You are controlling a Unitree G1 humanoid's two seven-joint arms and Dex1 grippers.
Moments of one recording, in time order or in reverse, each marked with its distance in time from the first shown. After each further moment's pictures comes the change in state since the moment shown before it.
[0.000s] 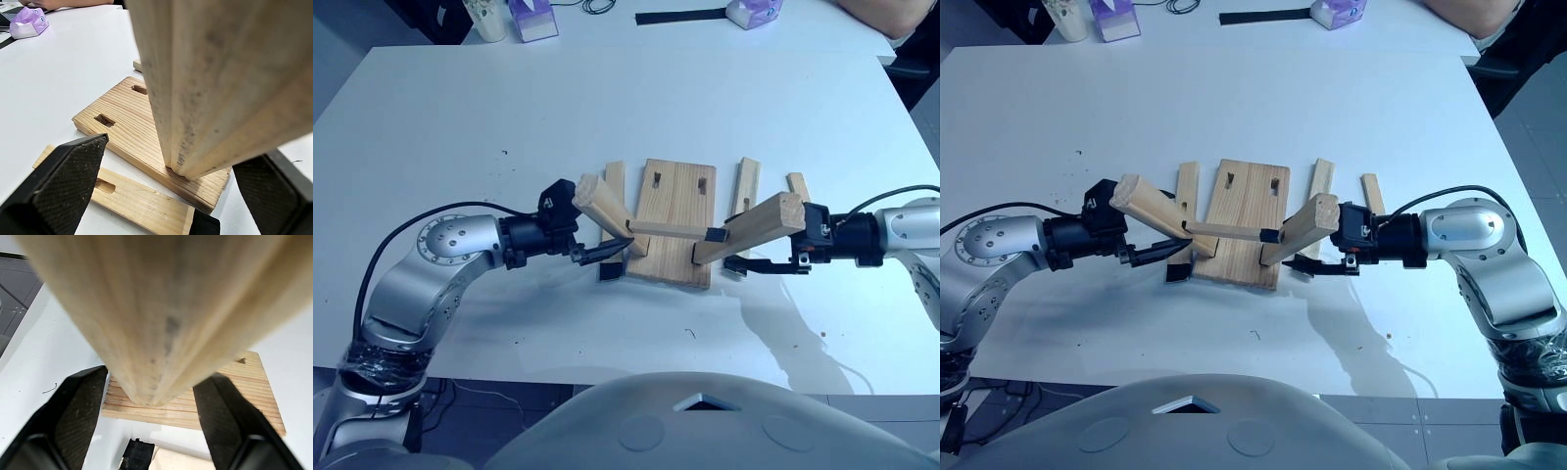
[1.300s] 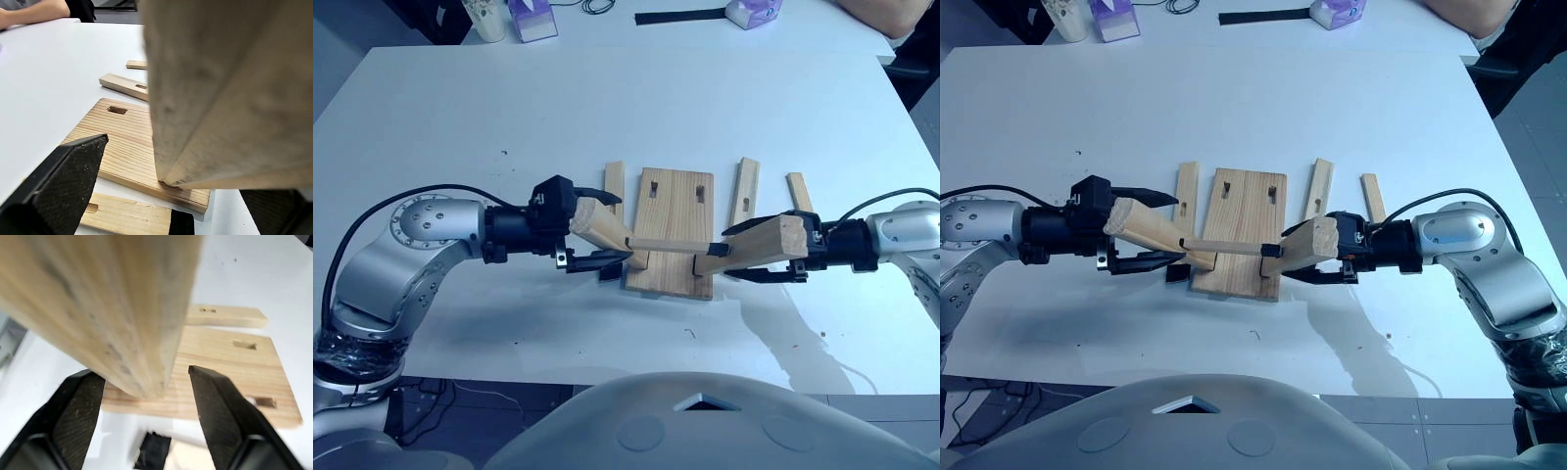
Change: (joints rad) left arm -0.061 0.096 0.037 -0.013 -0.100 -0.014 -0.167; right arm -0.004 -0.069 0.068 0.032 0.001 -0.001 -0.026
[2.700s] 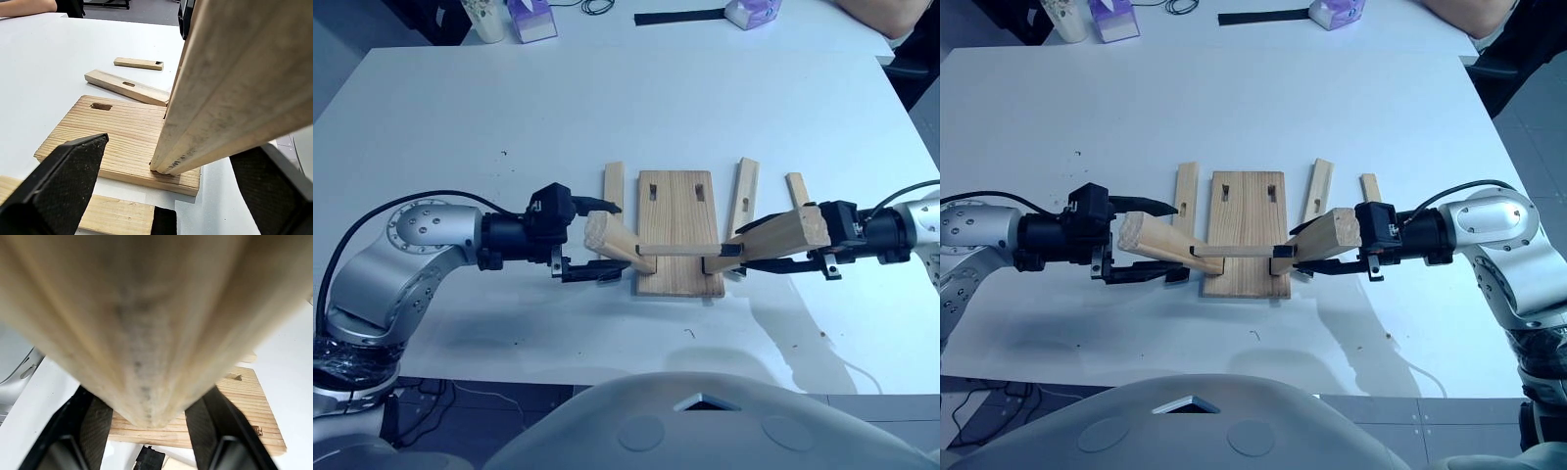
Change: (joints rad) left arm 0.014 0.016 0.018 -0.013 -0.047 0.050 -0.043; right arm -0.005 -0.015 -0.059 0.060 0.159 -0.130 0.146
